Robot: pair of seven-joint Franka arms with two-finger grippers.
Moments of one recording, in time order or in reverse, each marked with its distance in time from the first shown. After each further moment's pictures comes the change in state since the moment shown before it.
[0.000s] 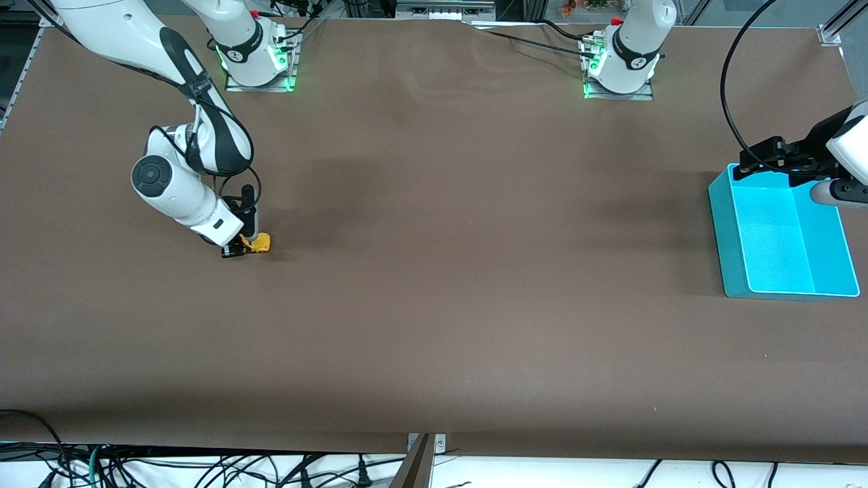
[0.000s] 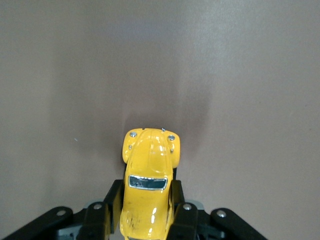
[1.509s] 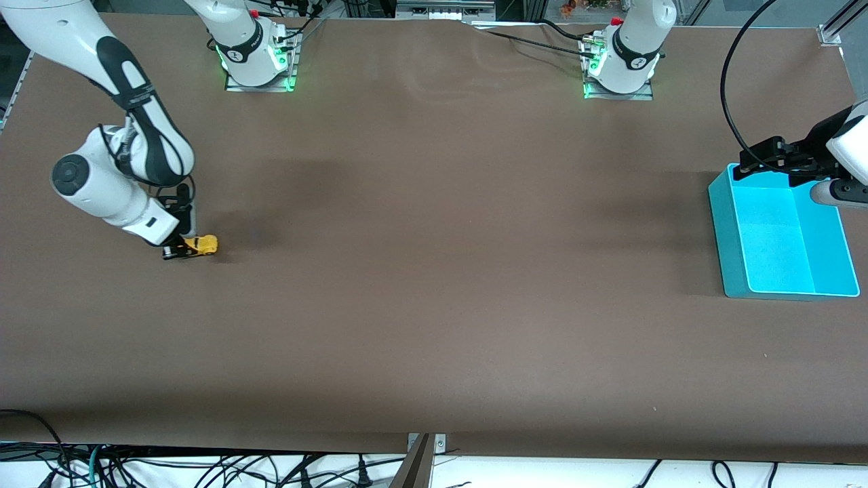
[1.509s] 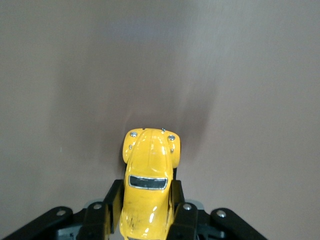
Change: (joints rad) left arm 0.000 0.000 0.000 0.000 0.000 0.000 0.000; right arm -0.284 0.022 0.011 0.026 0.031 0.018 -0.409
